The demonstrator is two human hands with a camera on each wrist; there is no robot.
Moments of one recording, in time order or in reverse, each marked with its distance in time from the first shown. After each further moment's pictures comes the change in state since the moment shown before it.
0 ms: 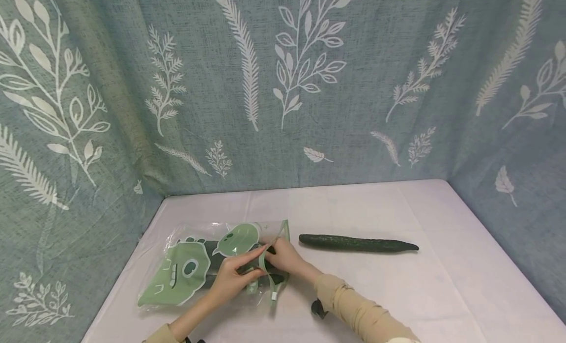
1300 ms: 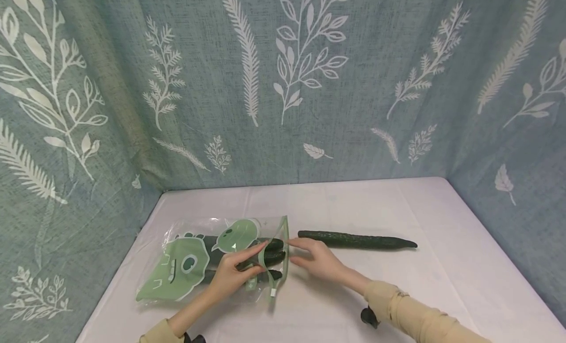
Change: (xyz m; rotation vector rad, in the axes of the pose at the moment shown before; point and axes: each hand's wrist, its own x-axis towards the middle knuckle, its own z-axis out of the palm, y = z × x) left_hand -0.015 -0.025 0.011 -0.010 -0.020 -0.095; right_hand -0.070 0.011 -0.066 -0.115 -0.009 -0.096
